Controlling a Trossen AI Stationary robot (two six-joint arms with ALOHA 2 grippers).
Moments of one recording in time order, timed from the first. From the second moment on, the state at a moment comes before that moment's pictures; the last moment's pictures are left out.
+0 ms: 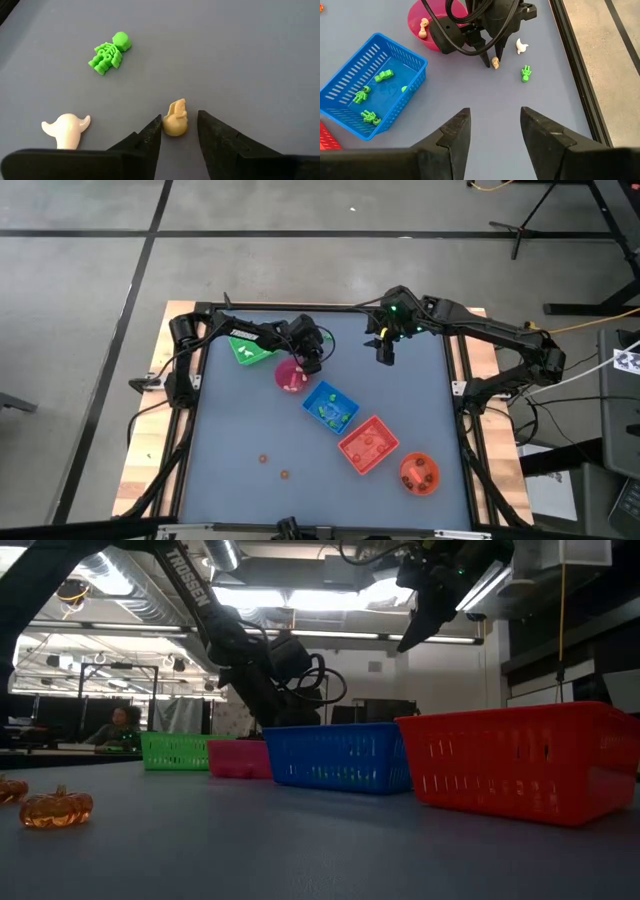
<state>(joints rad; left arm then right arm) 0.47 1.99 1.06 0.04 0.05 0.11 -0.43 1.37 1.23 -0.73 -0.18 -0.31</state>
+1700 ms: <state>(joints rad) 0.47 1.95 1.06 0.02 0.03 0.12 -0.43 1.37 1.23 -0.73 -0.18 -0.31</state>
